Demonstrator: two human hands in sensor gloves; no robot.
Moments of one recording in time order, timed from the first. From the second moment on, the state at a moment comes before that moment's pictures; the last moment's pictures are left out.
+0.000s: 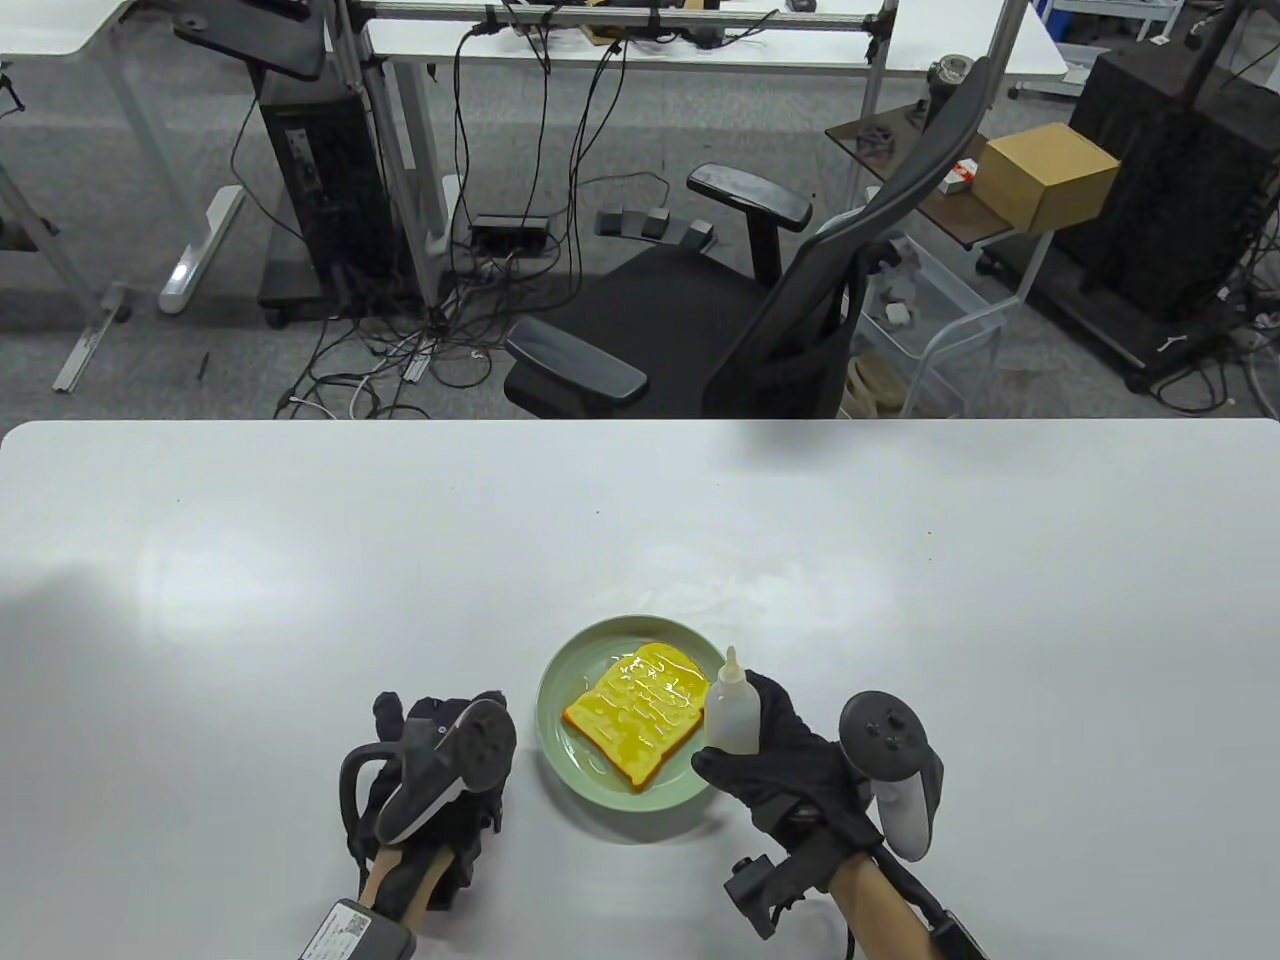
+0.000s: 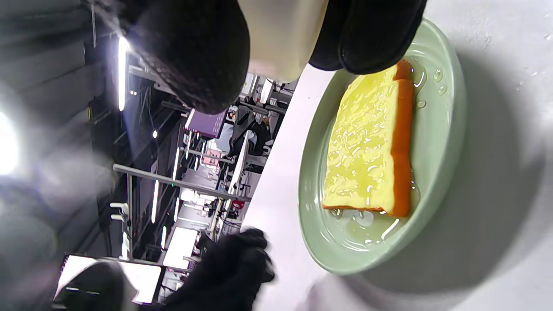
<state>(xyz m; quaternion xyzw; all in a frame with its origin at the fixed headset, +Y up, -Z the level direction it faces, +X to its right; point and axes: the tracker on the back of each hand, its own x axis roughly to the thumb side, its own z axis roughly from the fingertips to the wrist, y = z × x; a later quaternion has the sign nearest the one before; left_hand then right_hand) -0.192 -0.726 -0.294 0.03 -0.01 0.10 0.99 0.134 -0.730 -0.283 0.04 0.11 0.81 0.58</state>
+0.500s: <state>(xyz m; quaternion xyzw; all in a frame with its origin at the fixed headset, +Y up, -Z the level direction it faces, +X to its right) -0.160 -0.670 -0.260 0.12 -0.16 0.44 0.88 0.094 -0.727 -0.265 0.13 0.09 0.89 0.43</state>
